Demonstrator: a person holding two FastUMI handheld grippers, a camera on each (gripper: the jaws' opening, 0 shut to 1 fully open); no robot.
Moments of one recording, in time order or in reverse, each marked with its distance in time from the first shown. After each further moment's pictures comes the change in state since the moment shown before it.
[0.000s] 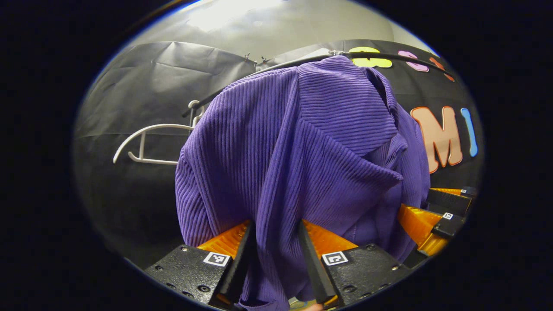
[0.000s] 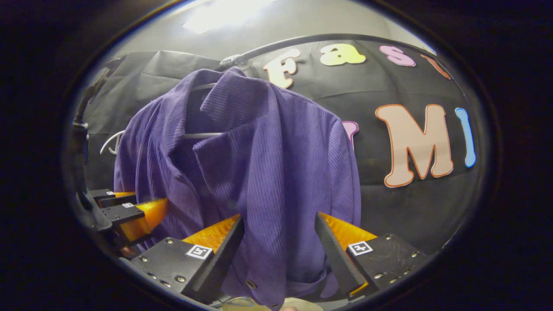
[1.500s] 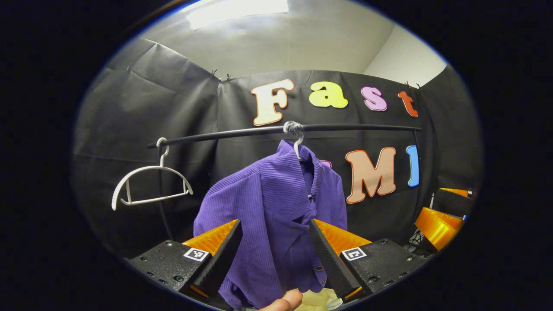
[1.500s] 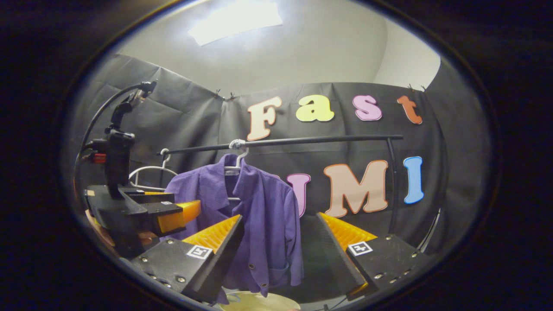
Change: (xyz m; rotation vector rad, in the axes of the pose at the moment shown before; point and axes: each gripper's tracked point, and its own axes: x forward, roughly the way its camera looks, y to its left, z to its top) left arm -0.092 -0.048 0.107 -0.082 -0.049 -0.314; right arm -0.197 -0.001 0.125 -0.097 -0.160 -0.229
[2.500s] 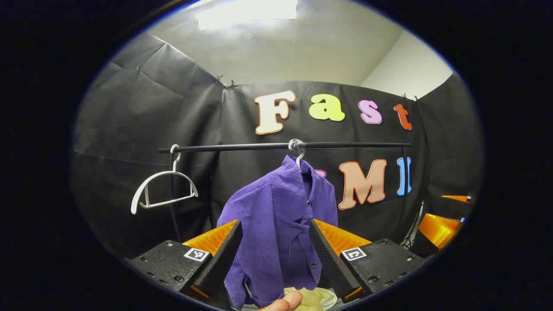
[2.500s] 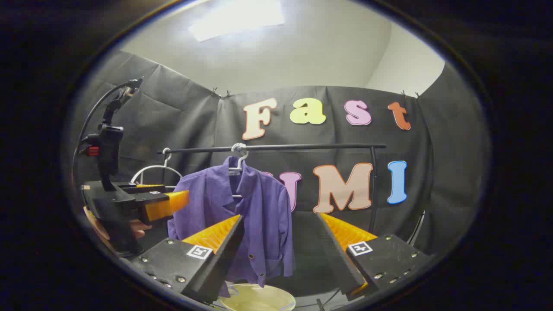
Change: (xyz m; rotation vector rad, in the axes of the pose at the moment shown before) left arm -0.058 0.022 0.036 -0.044 -0.045 -0.046; right arm -0.077 0.012 0.034 -0.039 0.037 -0.079
